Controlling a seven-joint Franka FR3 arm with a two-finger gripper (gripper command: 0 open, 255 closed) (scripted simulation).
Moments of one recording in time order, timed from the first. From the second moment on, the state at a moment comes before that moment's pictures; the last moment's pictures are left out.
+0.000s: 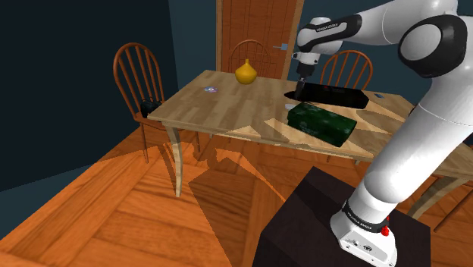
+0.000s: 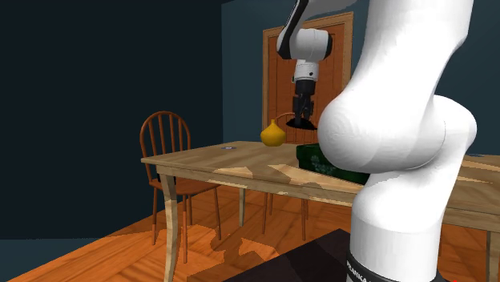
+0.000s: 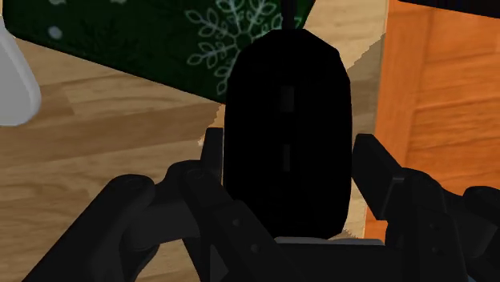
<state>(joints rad) -0.14 -0.06 -0.43 -1.97 0.05 1.88 -0.92</state>
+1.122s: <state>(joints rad) -0.26 -0.18 -0.57 -2.17 -0.03 1.97 -1.14</state>
